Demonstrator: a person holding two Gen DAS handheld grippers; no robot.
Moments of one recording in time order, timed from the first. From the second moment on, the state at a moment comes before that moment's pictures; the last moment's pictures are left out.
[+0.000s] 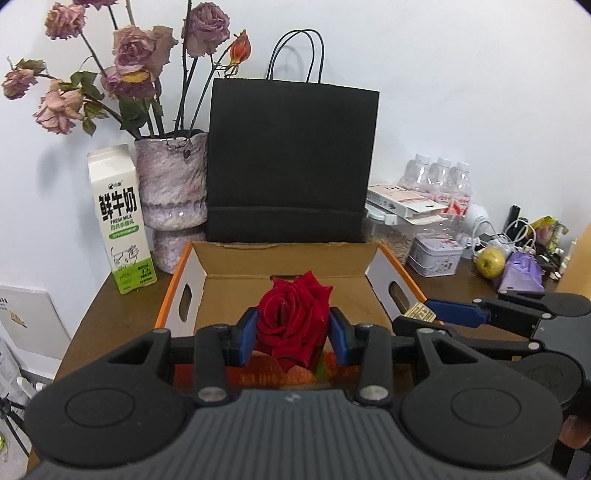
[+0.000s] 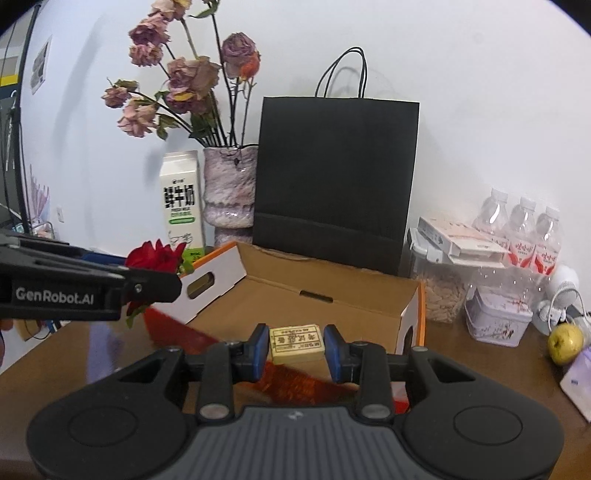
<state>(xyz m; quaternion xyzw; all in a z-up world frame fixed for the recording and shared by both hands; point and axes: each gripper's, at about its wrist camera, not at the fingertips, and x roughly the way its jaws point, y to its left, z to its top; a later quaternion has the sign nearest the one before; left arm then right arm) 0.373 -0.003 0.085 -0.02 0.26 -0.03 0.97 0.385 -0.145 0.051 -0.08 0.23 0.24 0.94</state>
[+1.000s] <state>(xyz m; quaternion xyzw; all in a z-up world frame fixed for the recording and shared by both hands) 0.538 -0.004 0.071 -0.01 0.37 0.04 0.93 0.545 -0.108 0.023 -0.11 0.34 0.23 0.91</state>
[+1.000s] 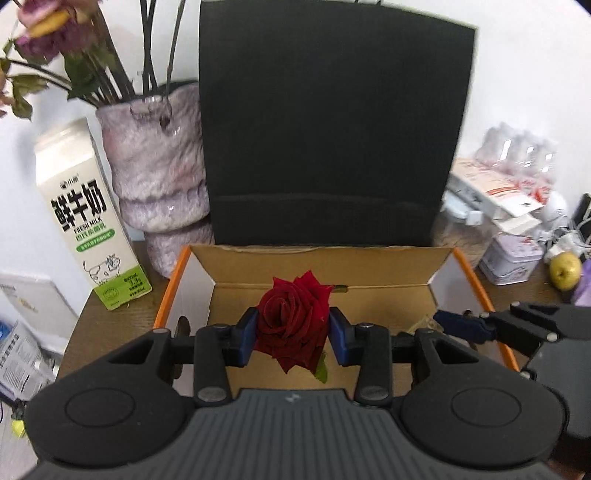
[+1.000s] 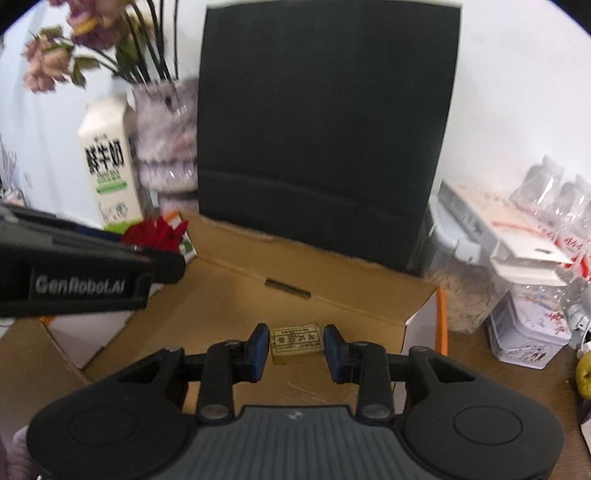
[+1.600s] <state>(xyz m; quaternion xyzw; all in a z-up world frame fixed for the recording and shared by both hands) 0.577 0.002 0.034 0.01 0.43 0.07 0.90 0.580 -0.092 -0.015 -0.13 0.42 0.20 0.87</state>
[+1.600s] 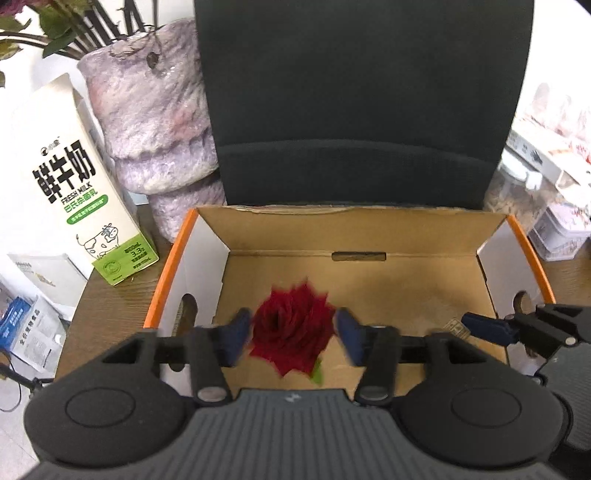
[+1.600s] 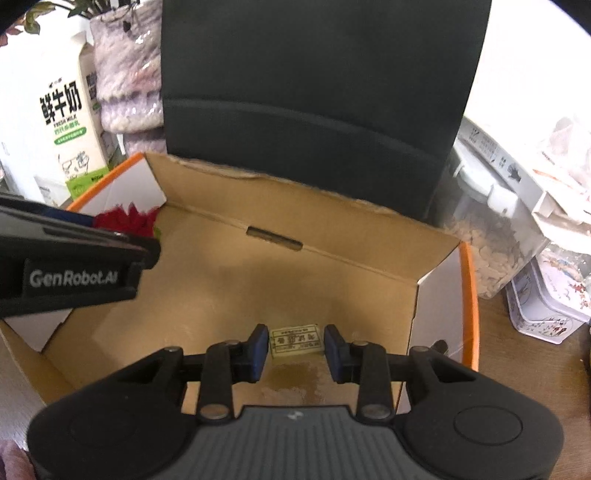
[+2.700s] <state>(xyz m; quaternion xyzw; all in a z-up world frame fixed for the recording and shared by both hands) 0.354 0.023 0.121 -0.03 0.25 0.06 0.97 0.359 -0.153 0.068 -0.09 0.26 0.23 0.93</state>
